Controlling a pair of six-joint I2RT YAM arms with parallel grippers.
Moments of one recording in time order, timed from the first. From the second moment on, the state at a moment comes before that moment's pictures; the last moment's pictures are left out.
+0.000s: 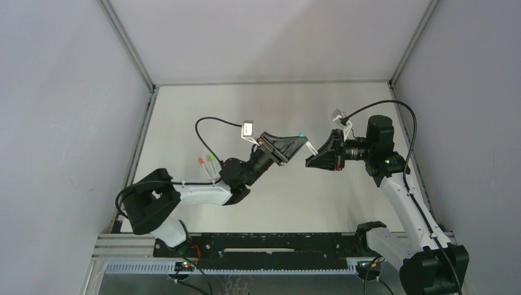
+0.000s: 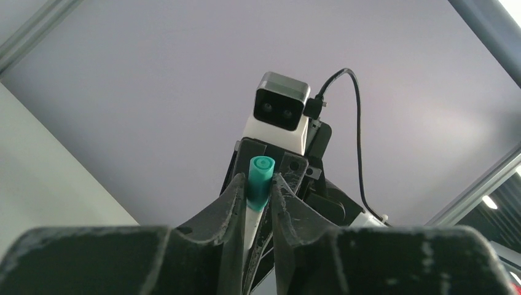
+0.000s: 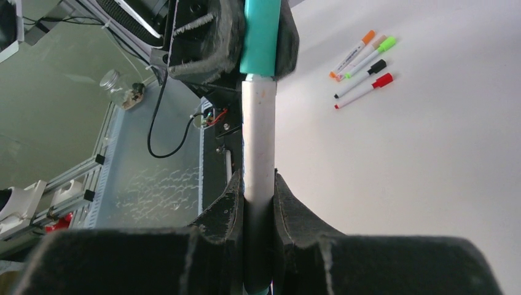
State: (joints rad) left arm -1.02 1.56 0.71 1.38 -0.08 -0.99; right arm 0.14 0.97 0.82 -0.22 -1.32 0.12
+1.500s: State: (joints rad) left arm -0.96 1.05 0.66 0.79 0.07 -0.64; right arm 0.13 0.94 0.82 -0.37 -1.43 -0.14
